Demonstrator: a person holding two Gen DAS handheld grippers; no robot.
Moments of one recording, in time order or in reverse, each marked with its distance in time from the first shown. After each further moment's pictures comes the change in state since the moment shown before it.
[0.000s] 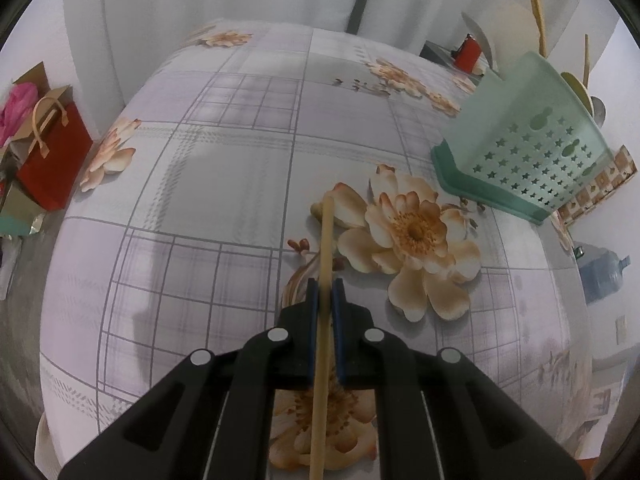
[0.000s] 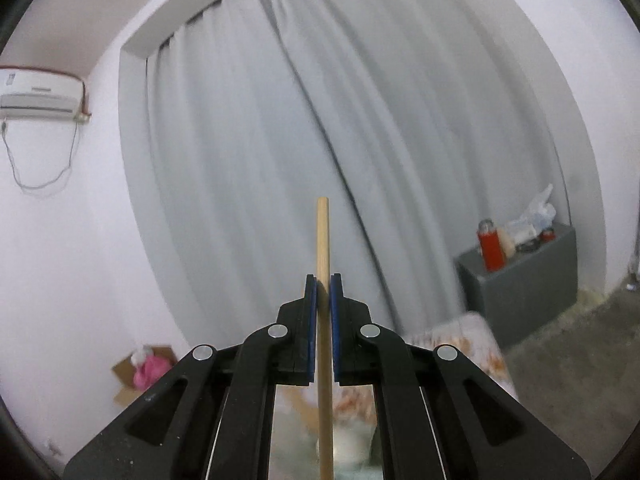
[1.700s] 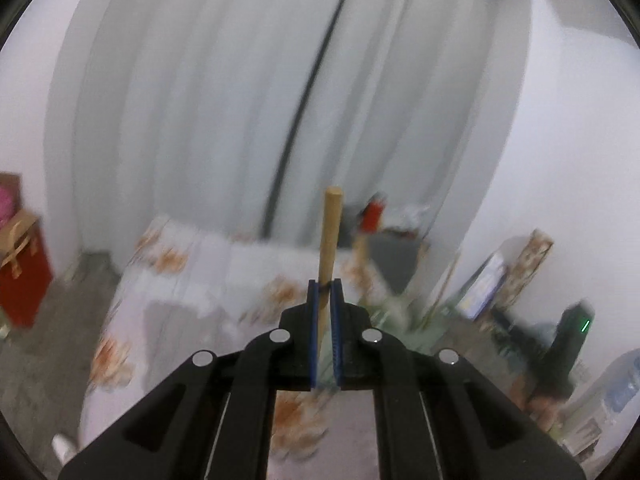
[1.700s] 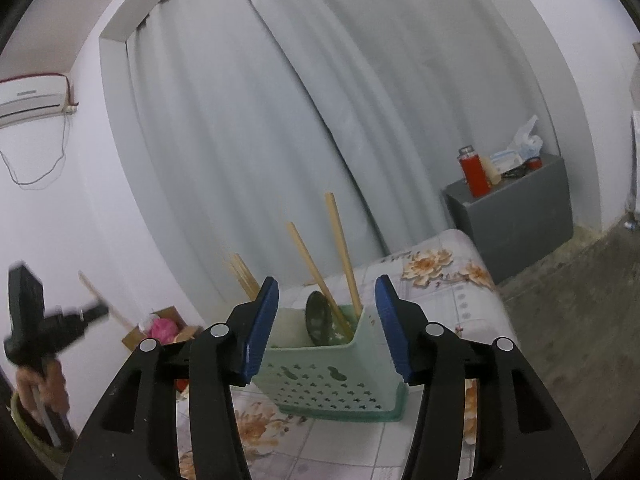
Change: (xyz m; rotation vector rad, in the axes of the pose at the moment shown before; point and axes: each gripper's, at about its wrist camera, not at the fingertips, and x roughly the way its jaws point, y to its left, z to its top) left arm -0.200 -0.051 0.072 0.084 -0.598 -0.284; right arm -0.075 -0.040 -0.080 0.086 0.182 0.001
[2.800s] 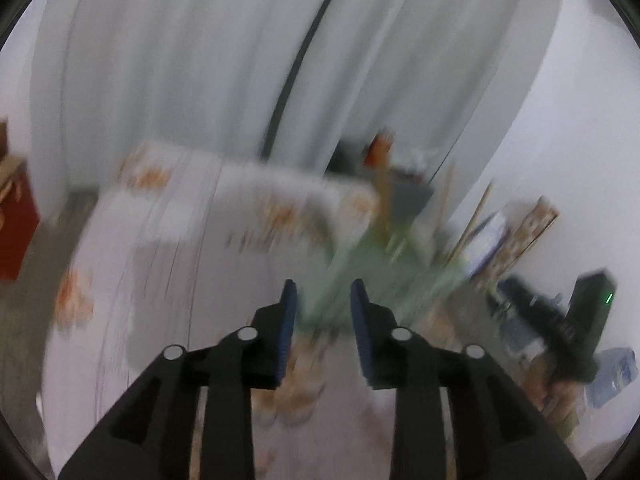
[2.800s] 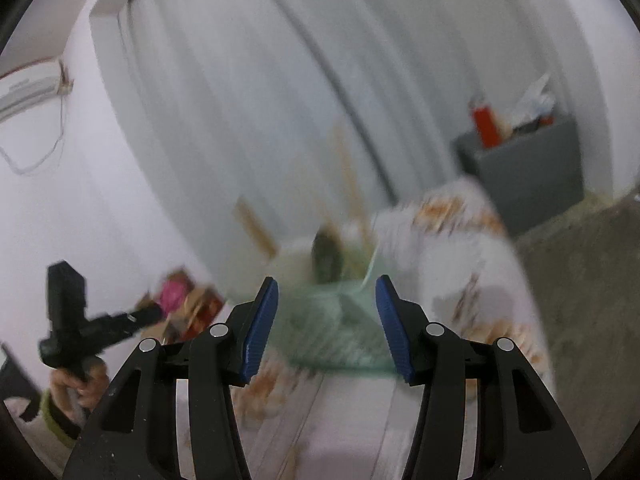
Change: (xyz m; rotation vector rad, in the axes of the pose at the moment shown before) left arm 0.066 0.023 -0.082 -0.090 0.293 0.032; right arm 0.019 0.000 -0.025 0.009 0.235 0.052
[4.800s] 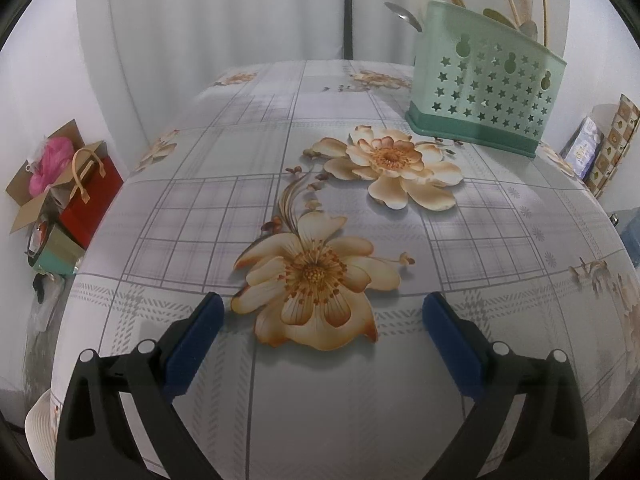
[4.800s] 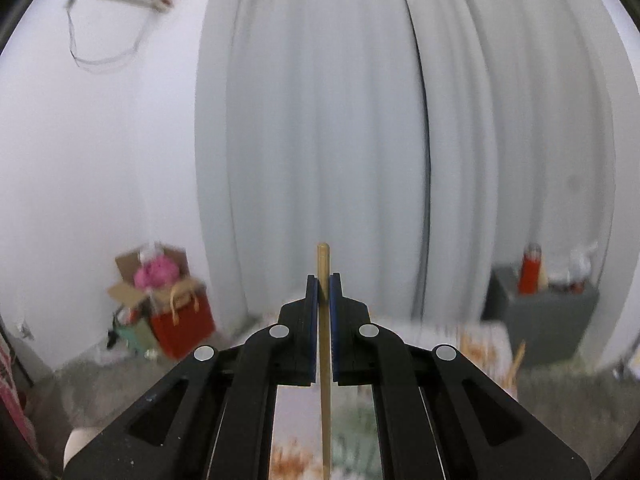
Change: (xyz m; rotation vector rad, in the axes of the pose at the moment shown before) left arm 0.024 0.022 -0.154 0.167 0.124 0.411; right arm 0.012 0.192 0.100 -0.473 -0.212 -0.027
